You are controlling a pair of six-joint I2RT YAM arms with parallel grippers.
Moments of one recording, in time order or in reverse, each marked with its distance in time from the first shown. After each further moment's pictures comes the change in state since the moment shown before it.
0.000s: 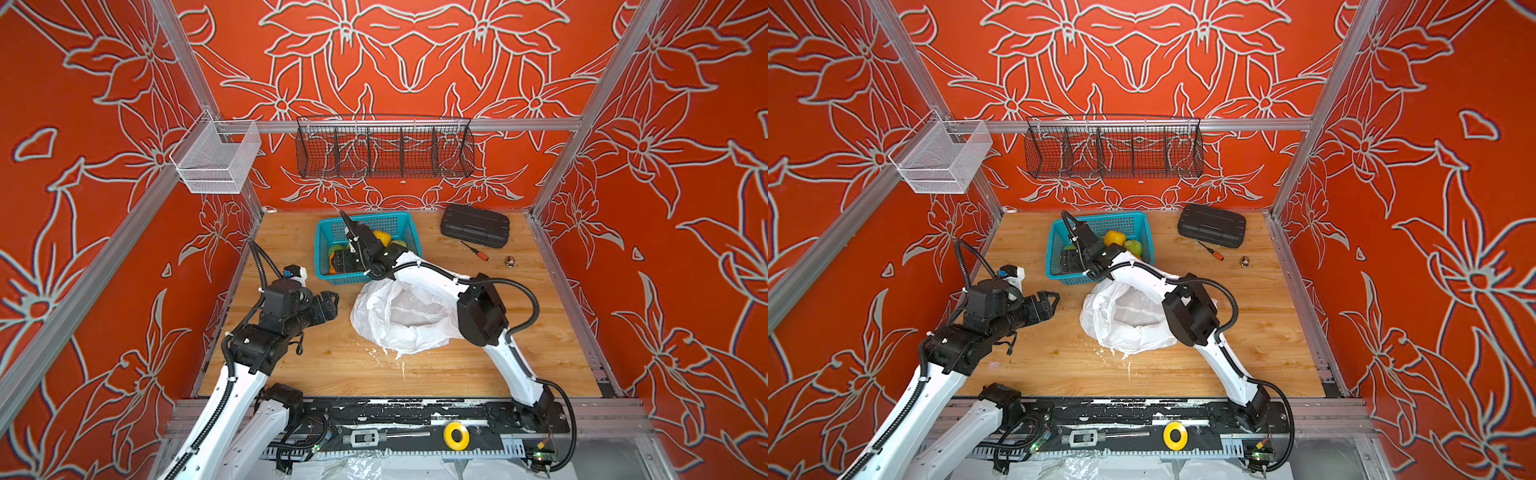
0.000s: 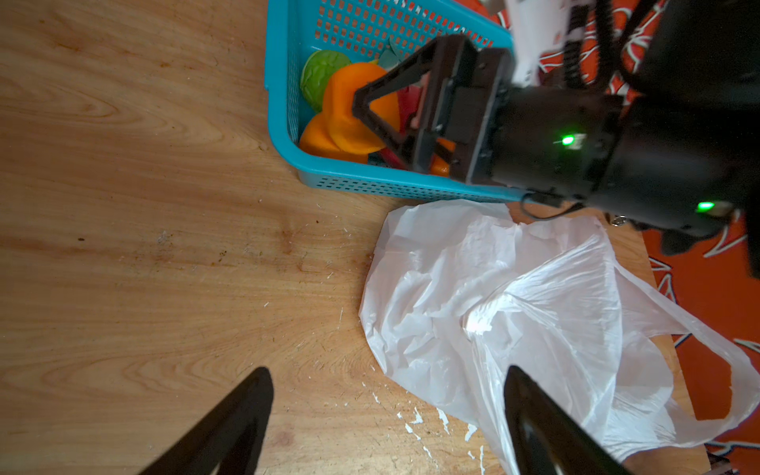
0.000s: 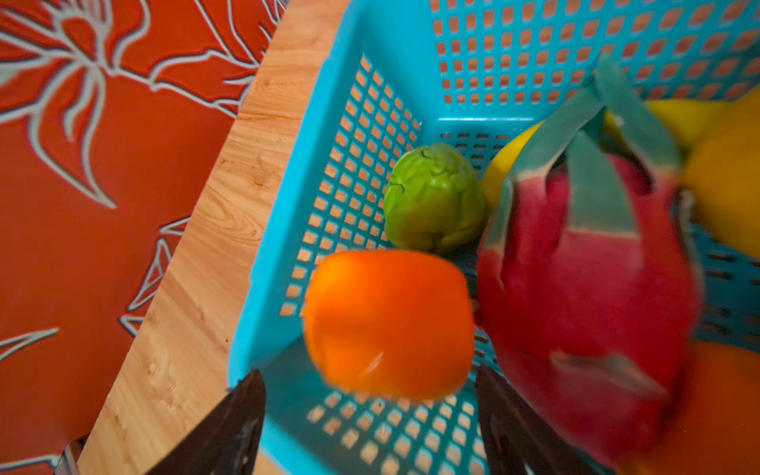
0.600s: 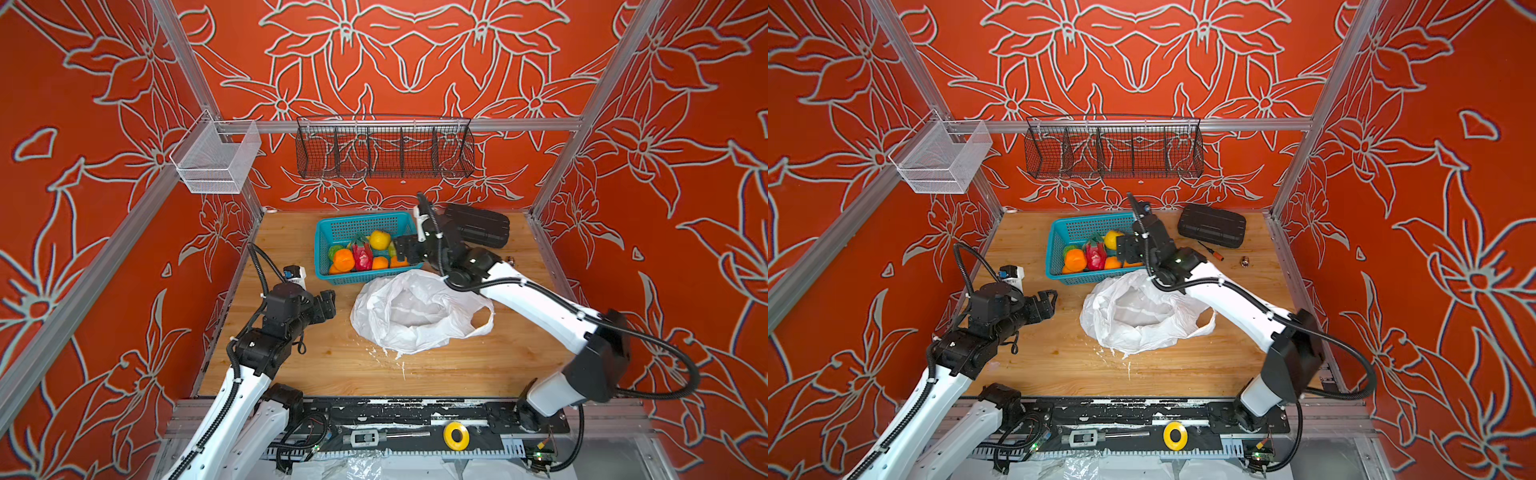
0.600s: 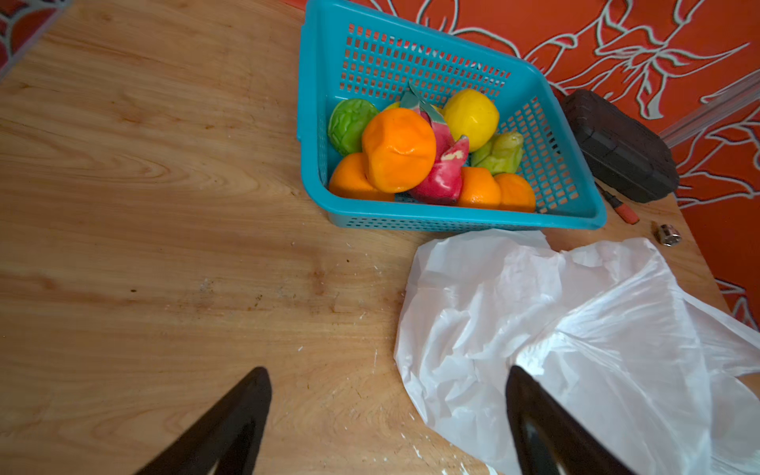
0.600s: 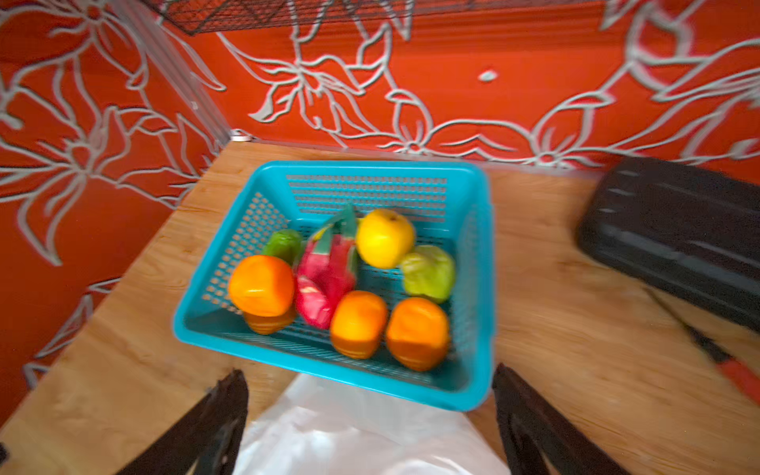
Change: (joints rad) left arm 0.002 -0.025 -0.107 0.162 -0.128 0.110; right arm -0.162 -0.803 -0.713 0.078 0.299 -0.234
